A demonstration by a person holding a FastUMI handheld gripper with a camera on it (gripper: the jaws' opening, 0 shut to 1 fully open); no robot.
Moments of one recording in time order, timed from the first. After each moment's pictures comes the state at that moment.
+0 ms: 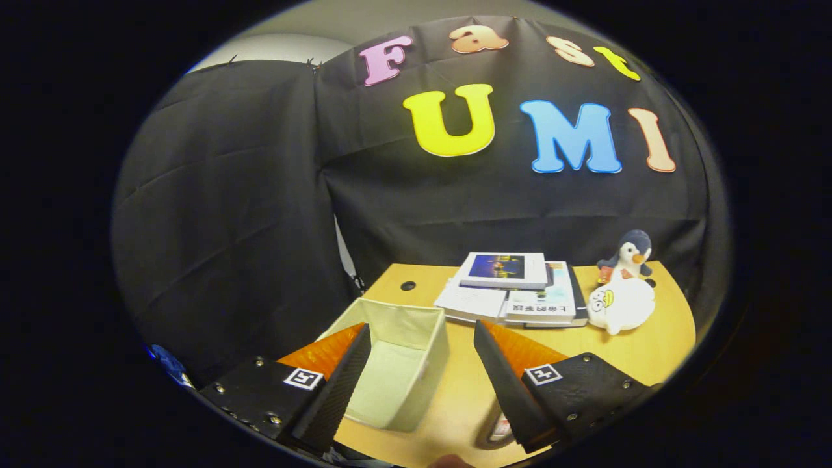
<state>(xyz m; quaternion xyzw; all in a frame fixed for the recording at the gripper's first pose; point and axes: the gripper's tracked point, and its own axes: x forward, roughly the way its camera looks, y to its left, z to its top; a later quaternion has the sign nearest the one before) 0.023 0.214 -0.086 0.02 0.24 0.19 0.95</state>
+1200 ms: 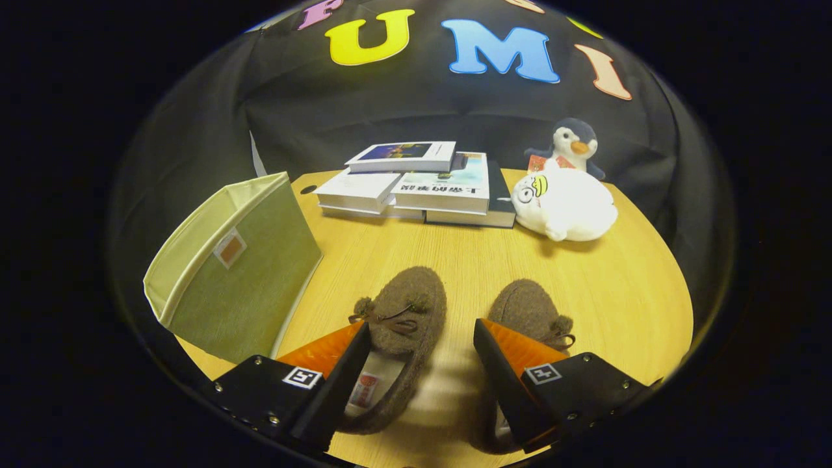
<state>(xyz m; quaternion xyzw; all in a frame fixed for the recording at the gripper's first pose) 0.015 0.074 -0.295 -0.01 0.40 0.10 0.91</state>
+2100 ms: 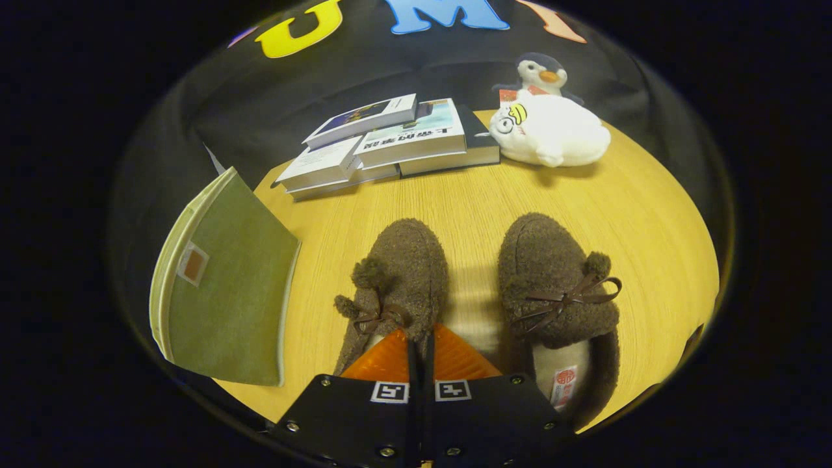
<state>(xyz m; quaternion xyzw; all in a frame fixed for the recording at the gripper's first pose) 0.009 0.081 -0.325 0.12 0.49 0.03 0.86</state>
